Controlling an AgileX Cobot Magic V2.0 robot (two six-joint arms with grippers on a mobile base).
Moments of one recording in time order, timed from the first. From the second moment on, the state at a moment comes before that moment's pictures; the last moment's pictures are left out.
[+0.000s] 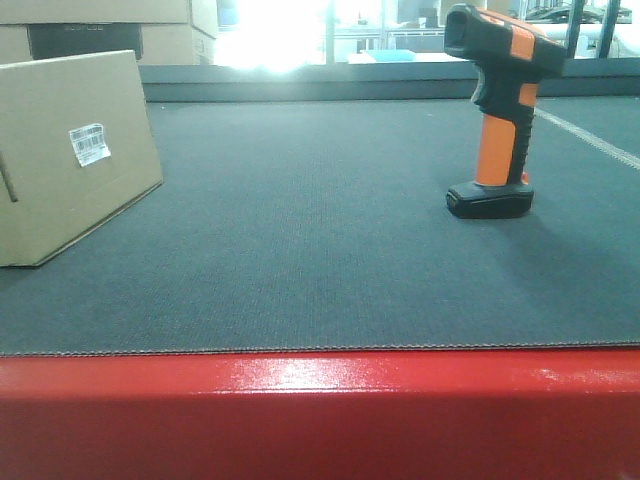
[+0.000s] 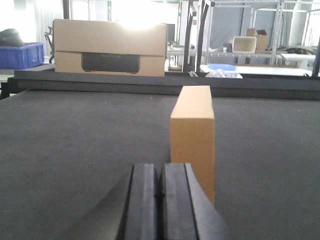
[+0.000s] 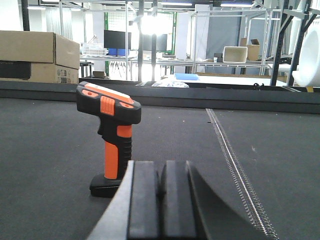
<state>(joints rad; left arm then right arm) 0.03 0.00 -0.06 -0.07 0.05 0.08 -0.02 0.06 0.00 0.06 -0.10 -0.03</state>
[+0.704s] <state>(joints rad) 0.03 0.99 -1.04 -0.04 0.49 0.08 -0.02 0.06 0.00 0.06 -0.10 -0.03</state>
